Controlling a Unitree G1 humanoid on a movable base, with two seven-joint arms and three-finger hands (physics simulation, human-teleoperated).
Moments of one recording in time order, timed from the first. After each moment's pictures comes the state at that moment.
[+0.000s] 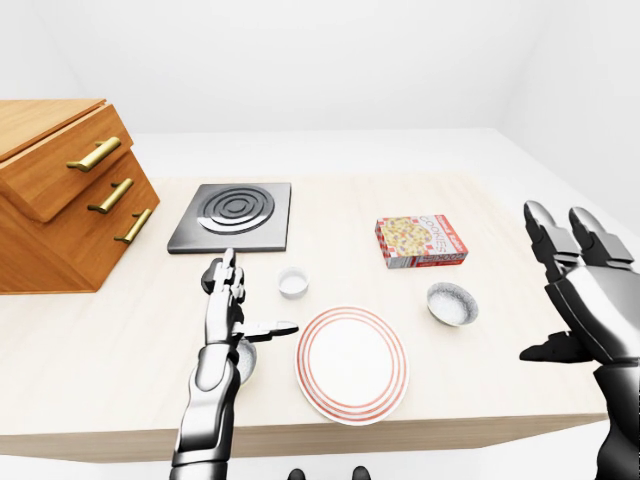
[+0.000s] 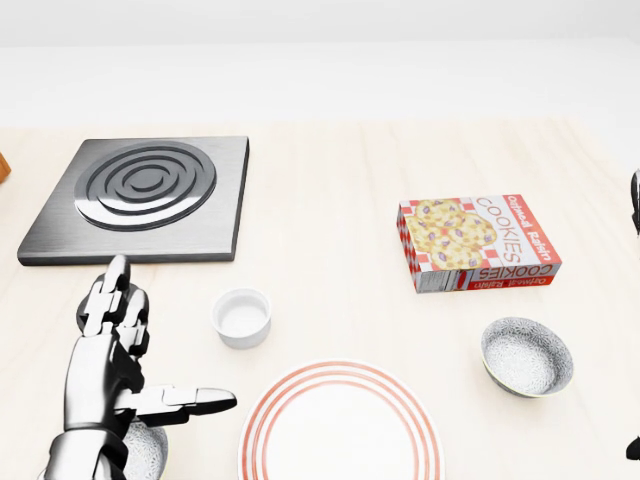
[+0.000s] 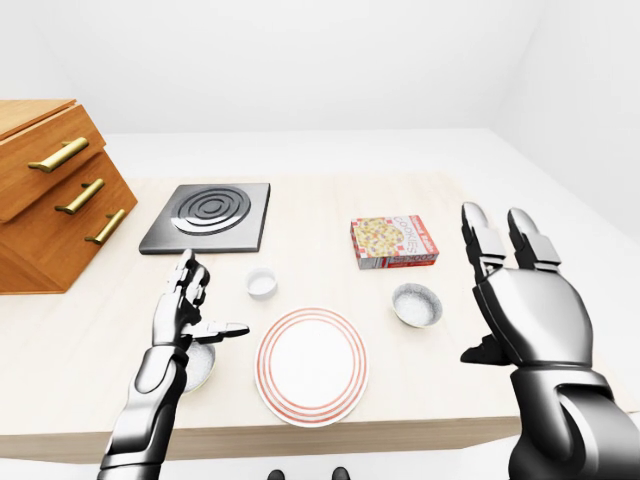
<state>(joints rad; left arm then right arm) -0.01 0.03 0.07 -0.01 -0.08 0.03 -0.02 0.10 -0.20 -0.54 -0.81 -0.98 -0.09 0.64</state>
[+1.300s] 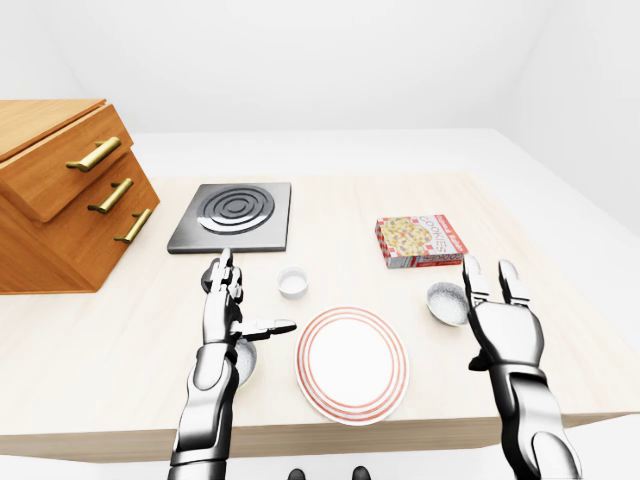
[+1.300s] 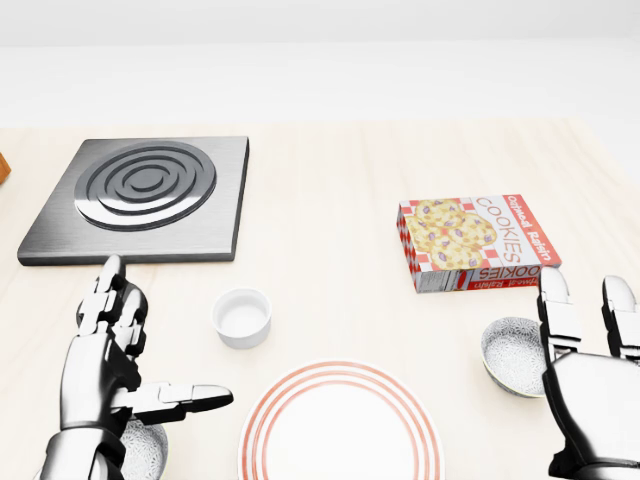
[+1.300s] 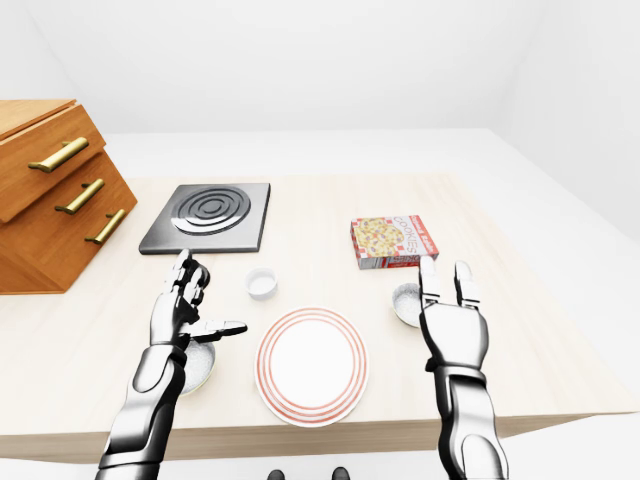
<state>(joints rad) -0.02 0.03 0.08 -0.01 -0.10 0.04 -0.01 0.18 -0.13 -0.23 -0.21 -1.40 -0.03 -0.03</state>
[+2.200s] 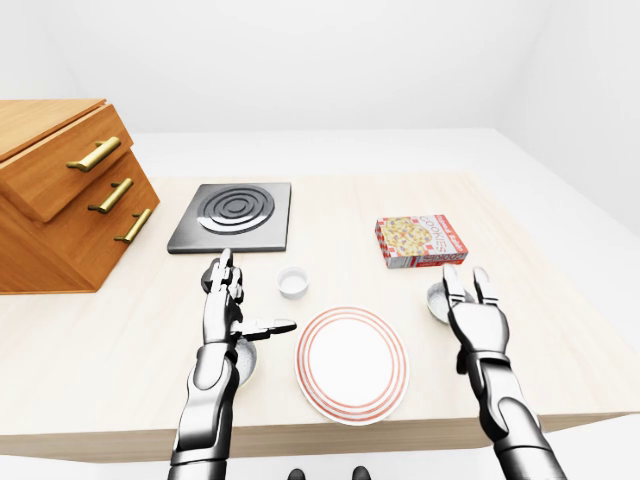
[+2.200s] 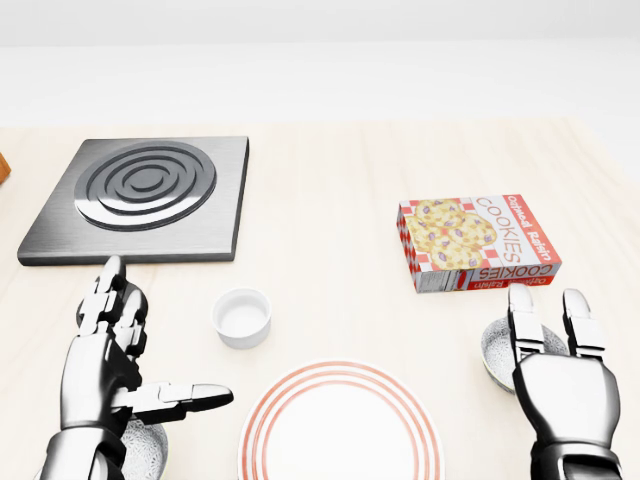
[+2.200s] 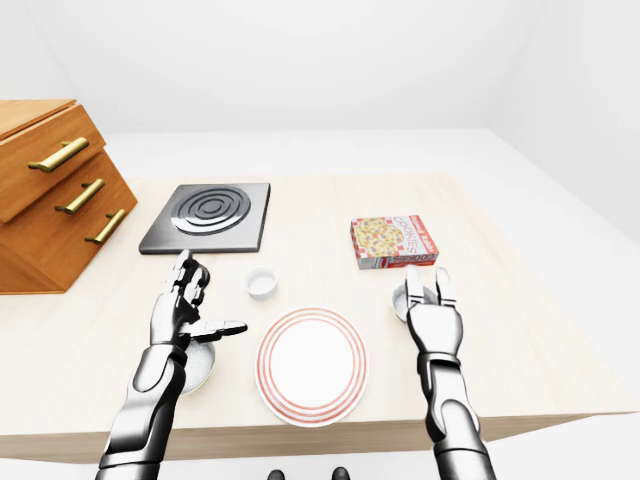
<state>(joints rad) -0.02 0.03 0.08 -0.01 -0.11 0.05 -0.01 -0.02 -0.25 -0.09 0.29 -1.35 0.05 -0.27</state>
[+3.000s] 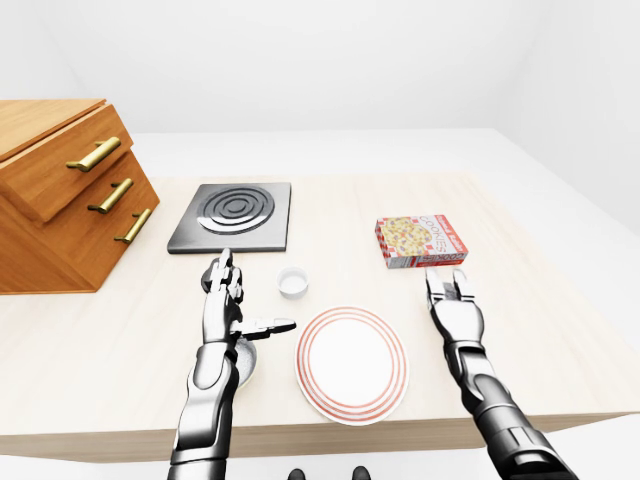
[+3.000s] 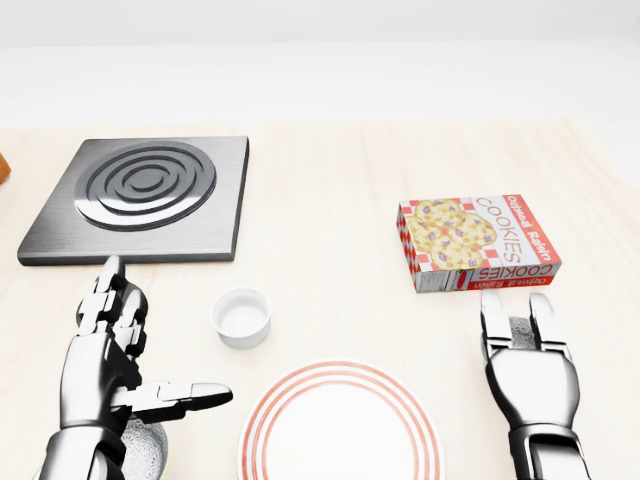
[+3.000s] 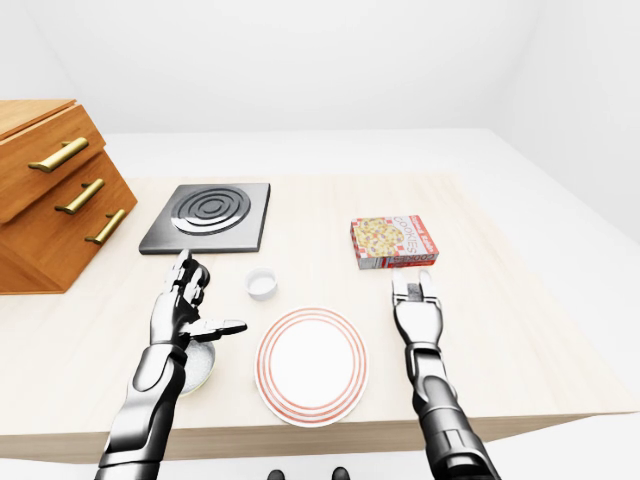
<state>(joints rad) -0.02 0.03 0.08 -0.01 -0.12 0.06 -0.01 -0.26 -0.28 0.02 0.77 -1.29 0.06 -0.46</state>
